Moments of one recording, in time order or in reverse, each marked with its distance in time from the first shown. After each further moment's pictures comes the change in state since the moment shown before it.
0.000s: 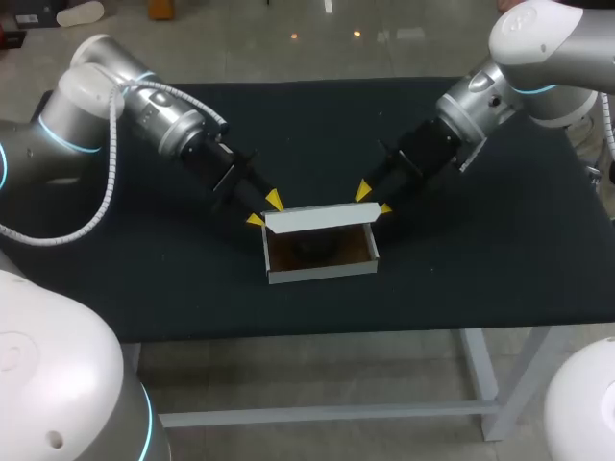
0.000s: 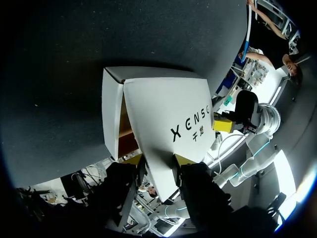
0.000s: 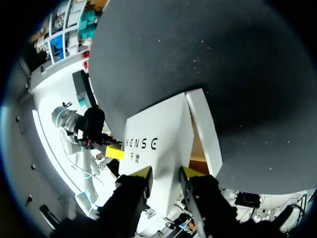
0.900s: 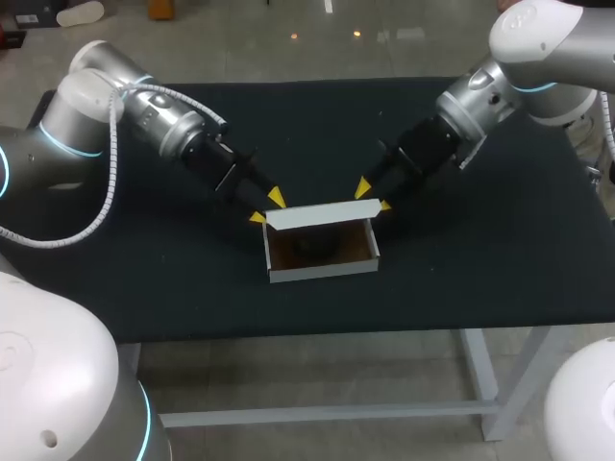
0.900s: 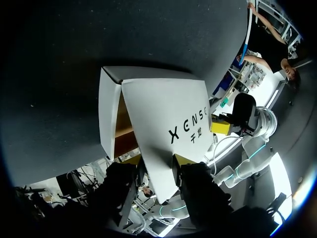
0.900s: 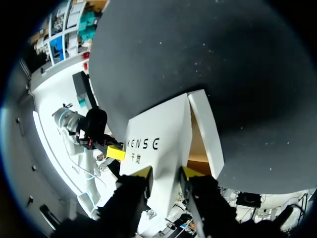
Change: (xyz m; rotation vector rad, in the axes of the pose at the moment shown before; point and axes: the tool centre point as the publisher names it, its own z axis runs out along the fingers) left arm 0.006 -0.004 0.001 -0.001 0.039 -0.025; right arm 0.004 0.003 -0.002 -0.005 0.005 0.008
